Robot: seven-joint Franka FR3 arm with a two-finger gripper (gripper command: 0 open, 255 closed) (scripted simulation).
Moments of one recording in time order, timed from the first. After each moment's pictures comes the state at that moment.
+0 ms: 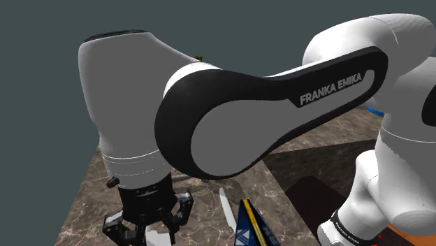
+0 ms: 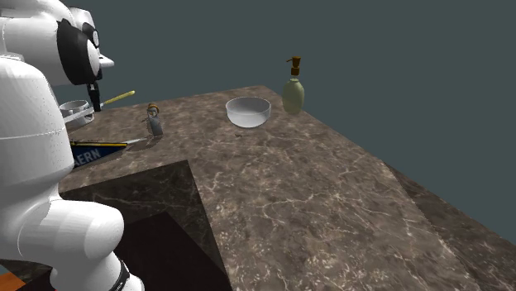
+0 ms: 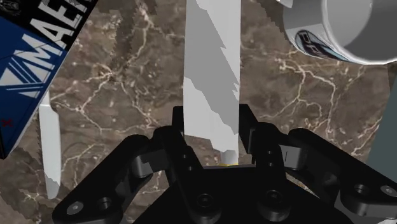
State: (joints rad) arm 0.66 0.29 0.53 -1.56 0.03 1.78 1.41
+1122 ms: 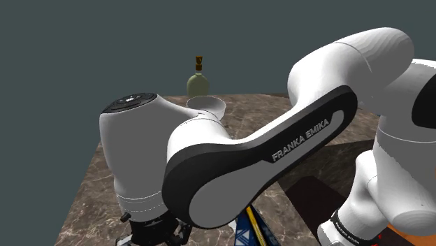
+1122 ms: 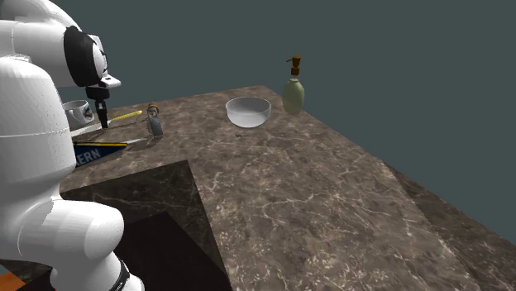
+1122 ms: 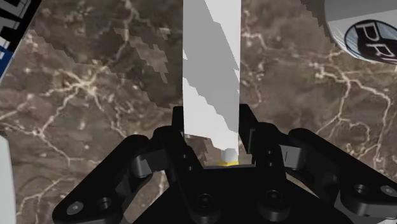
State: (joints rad) arm 0.66 0.33 0.52 -1.71 0.01 1.96 1.40
